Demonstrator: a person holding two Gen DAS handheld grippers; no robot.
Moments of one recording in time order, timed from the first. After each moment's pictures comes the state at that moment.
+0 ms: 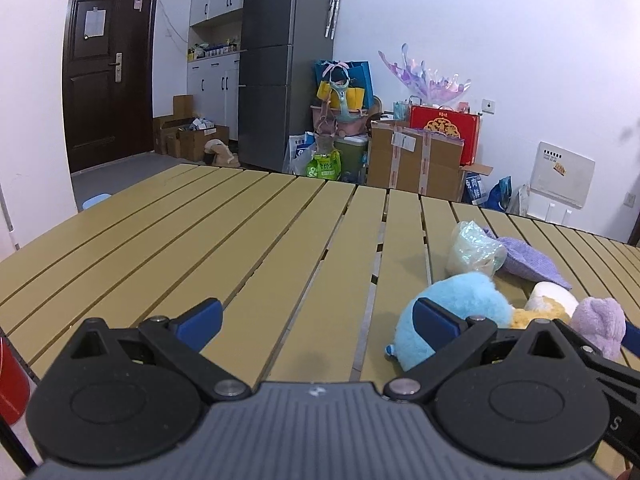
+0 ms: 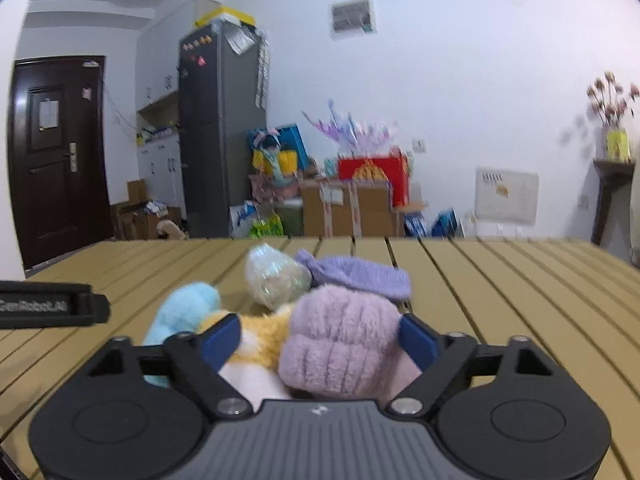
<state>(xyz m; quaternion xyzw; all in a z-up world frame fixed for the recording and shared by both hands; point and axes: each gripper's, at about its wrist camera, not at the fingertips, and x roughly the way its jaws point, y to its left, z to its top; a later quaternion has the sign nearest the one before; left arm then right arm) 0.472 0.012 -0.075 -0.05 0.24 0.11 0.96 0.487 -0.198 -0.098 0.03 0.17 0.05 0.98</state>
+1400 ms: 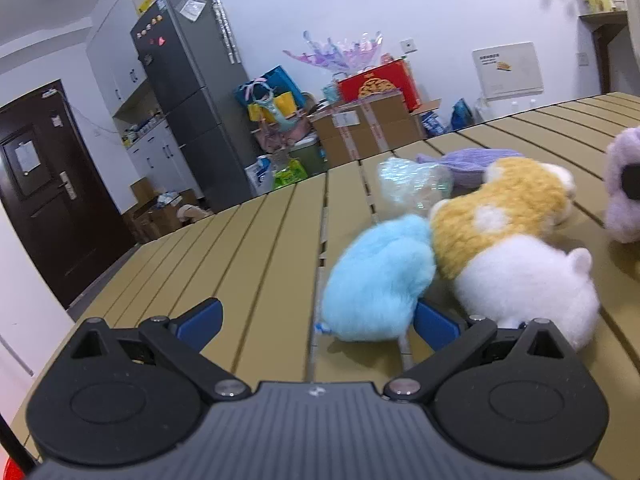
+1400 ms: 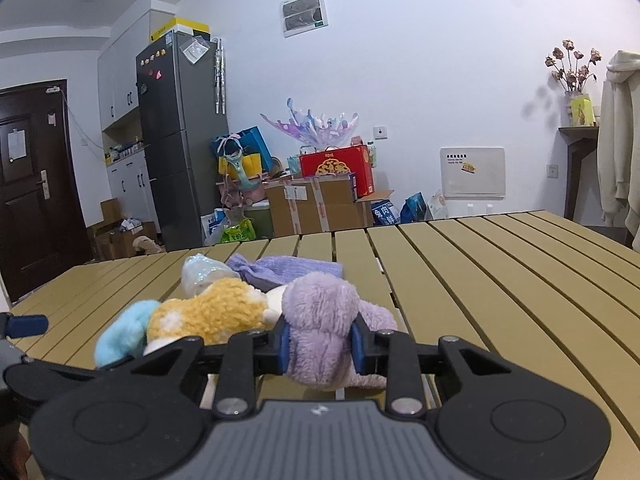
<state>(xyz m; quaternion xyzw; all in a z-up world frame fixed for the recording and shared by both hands) 0.513 -0.076 -0.119 0.18 0.24 0.07 0.95 0.485 -0.254 -0.096 0.07 0.18 0.01 0.98</state>
